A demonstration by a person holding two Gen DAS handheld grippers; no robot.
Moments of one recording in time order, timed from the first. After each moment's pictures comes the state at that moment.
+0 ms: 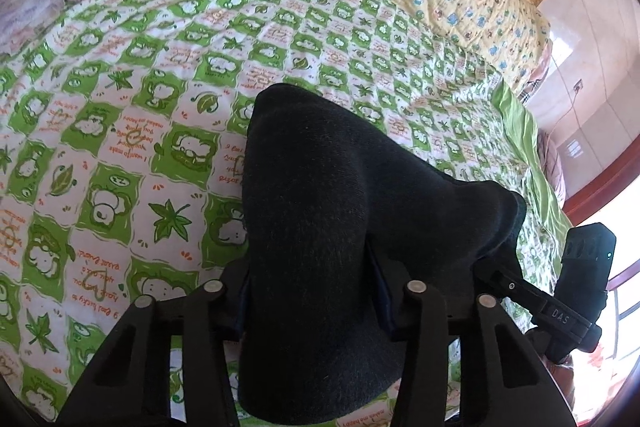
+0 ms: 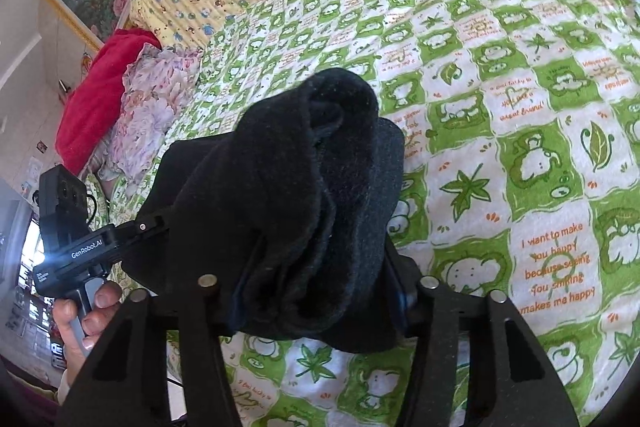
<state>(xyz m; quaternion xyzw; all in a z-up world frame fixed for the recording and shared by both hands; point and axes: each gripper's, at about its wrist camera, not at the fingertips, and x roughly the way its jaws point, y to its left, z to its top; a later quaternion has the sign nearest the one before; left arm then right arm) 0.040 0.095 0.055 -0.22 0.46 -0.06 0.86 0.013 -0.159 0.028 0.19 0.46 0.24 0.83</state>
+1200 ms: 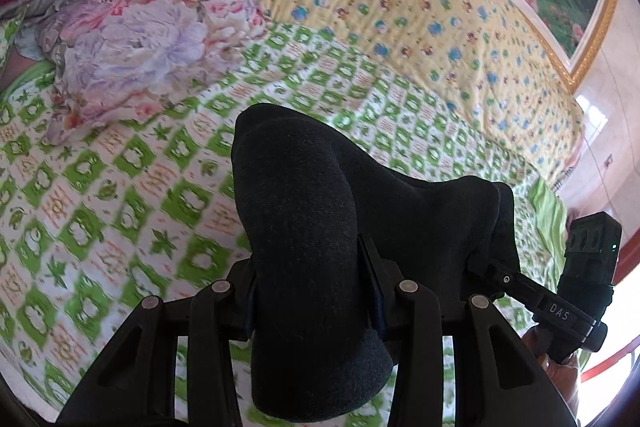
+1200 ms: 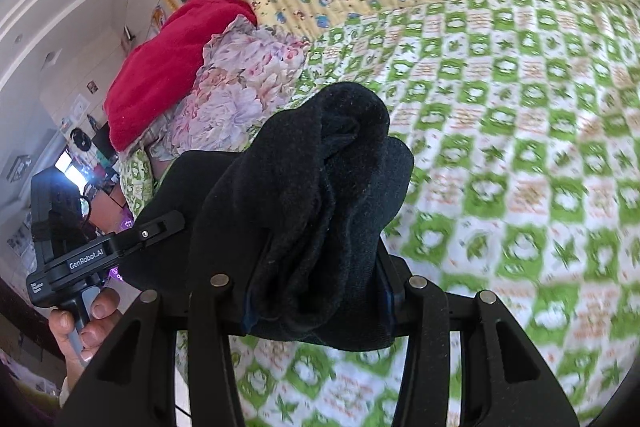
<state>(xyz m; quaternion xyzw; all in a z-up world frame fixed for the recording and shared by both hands) 0.005 0.222 0.119 -0.24 0.36 0.06 0.90 0.075 -0.010 0.091 0.12 0.41 0.37 0.83</state>
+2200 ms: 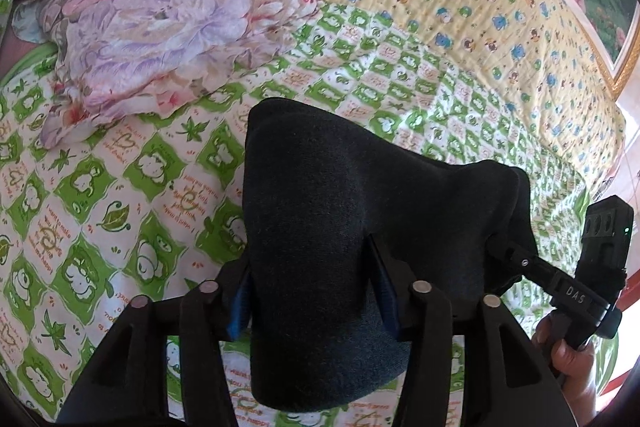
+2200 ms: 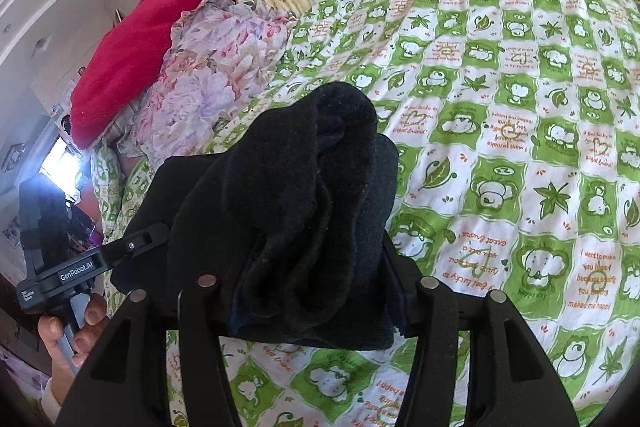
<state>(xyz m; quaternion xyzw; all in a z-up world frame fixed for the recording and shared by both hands) 0.053 0.265 0.068 -0.24 0.39 0.12 0.88 0.153 0.041 0.041 0.10 0.43 0.38 0.81</state>
